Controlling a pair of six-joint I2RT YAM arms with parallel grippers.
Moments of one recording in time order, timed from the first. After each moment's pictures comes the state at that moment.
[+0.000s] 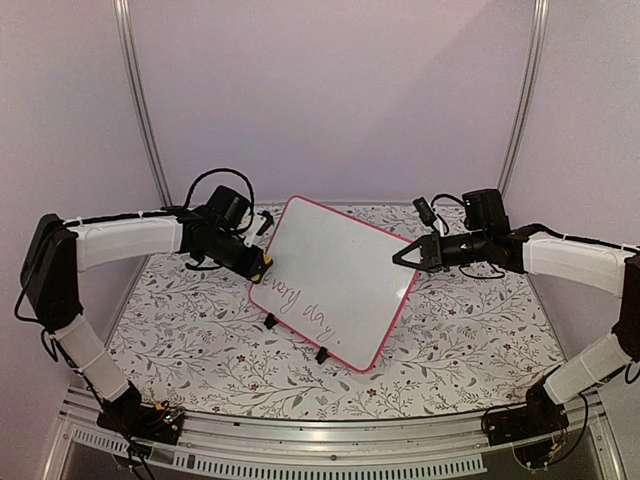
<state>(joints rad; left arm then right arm) -0.57 1.64 1.17 -0.47 -0.01 -0.04 0.46 1.43 0.92 -0.10 -0.78 0.42</state>
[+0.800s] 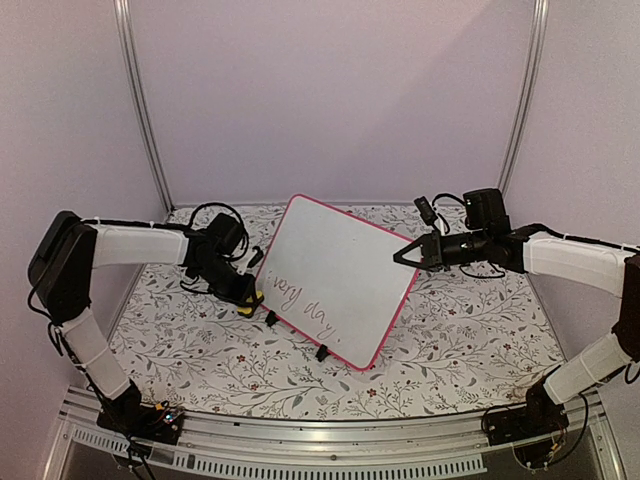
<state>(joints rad) -0.53 1.72 1.05 -0.52 0.15 -0.15 0.45 1.43 0.92 -0.09 -0.78 0.44</state>
